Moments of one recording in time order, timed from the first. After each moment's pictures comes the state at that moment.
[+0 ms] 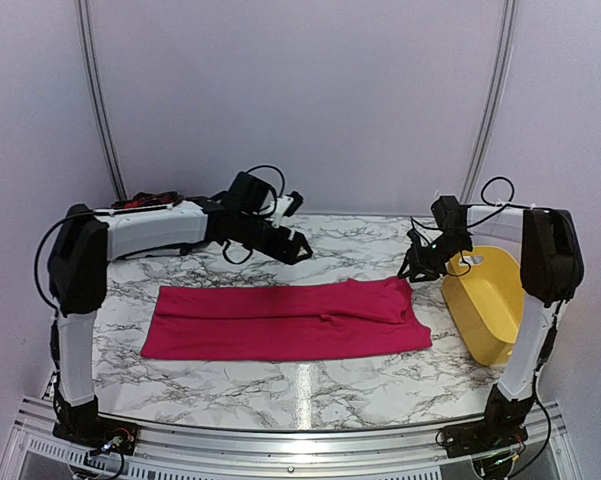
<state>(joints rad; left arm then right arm) -0.68 2.03 1.66 -0.34 0.26 -0.11 0.10 1.93 1.41 -0.75 -0.44 0.12</state>
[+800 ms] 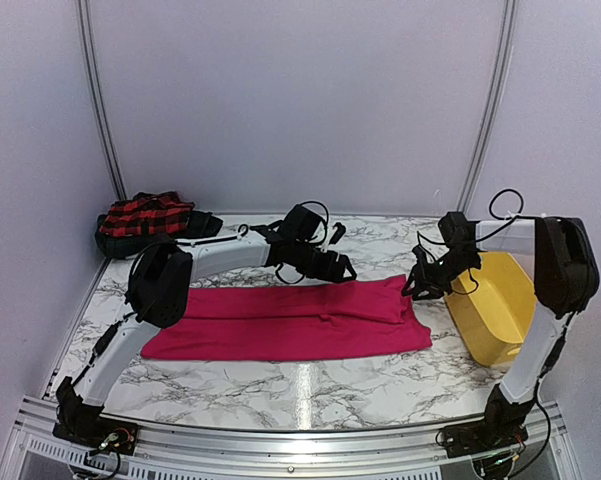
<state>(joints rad) -0.79 2.61 2.25 -0.35 0.40 -0.32 0.09 1.81 1.19 -0.70 -0.50 0.16</state>
